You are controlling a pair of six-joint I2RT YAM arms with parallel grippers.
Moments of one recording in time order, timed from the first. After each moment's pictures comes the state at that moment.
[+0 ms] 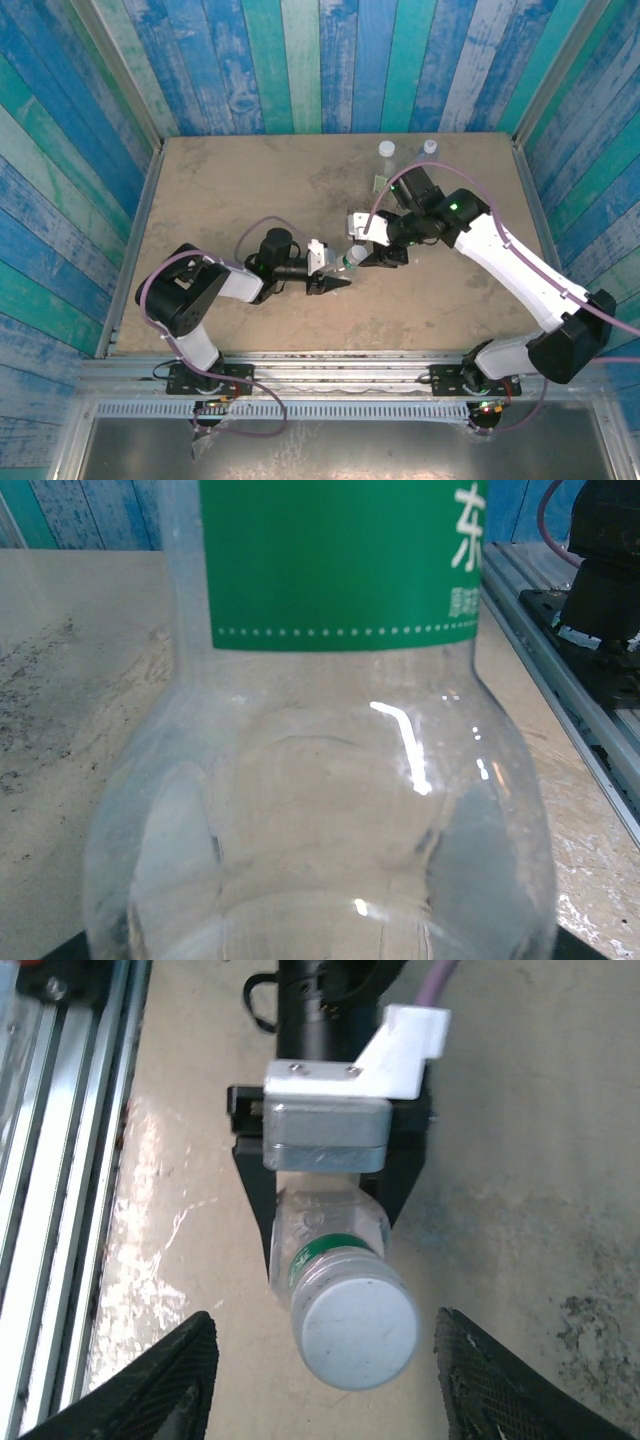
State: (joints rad) left arm -0.60 1.69 0.49 0.84 0.88 0.32; right arm 0.64 1.40 1.36 -1.02 -0.47 -0.89
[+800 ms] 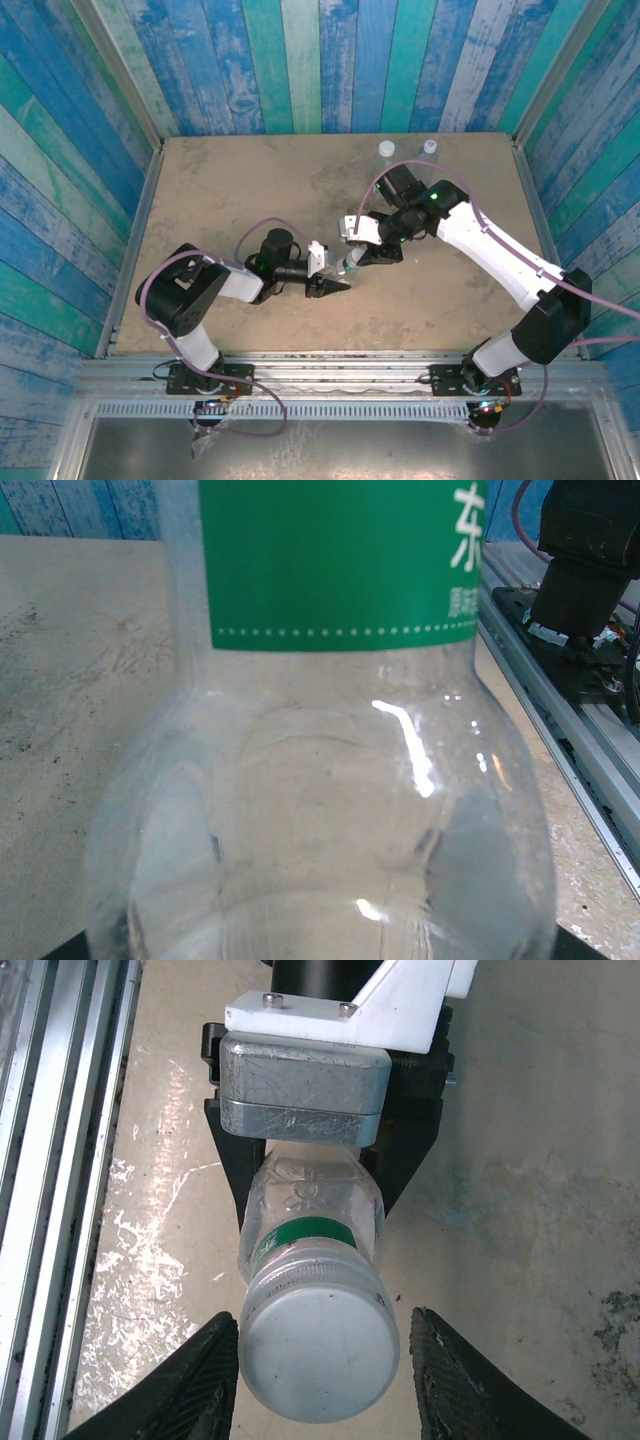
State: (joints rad) left arm -0.60 1.69 0.49 0.81 0.92 0.32; right arm 0.65 1.51 1.41 -1.07 -0.45 -0.94
